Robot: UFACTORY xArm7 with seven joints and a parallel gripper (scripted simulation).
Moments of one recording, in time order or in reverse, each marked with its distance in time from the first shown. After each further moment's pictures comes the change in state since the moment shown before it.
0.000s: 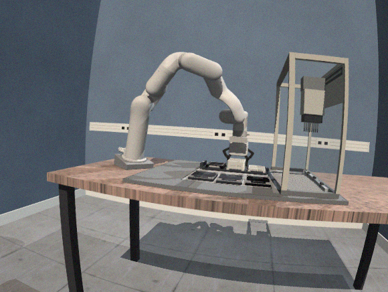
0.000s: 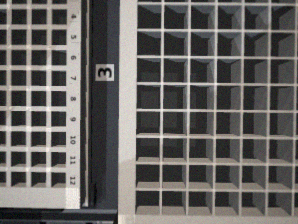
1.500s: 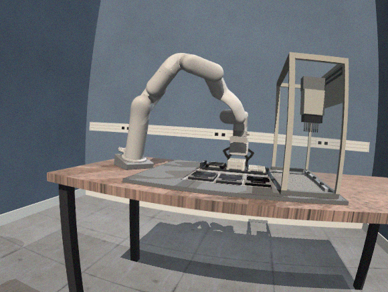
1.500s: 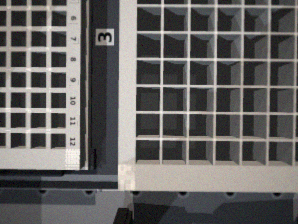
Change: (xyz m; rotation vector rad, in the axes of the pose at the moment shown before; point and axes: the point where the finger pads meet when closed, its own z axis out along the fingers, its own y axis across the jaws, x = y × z) arm -0.017 0.000 0.000 0.000 0.000 0.000
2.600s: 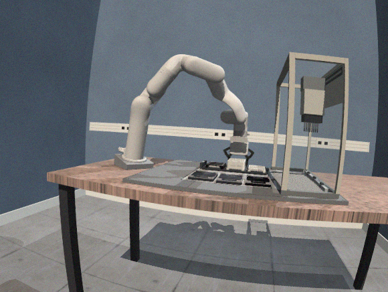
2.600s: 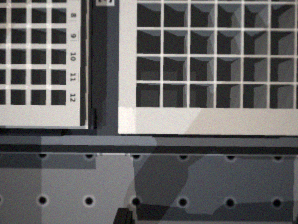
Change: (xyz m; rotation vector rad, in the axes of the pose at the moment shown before) arm -0.019 0.000 0.000 0.000 0.000 0.000
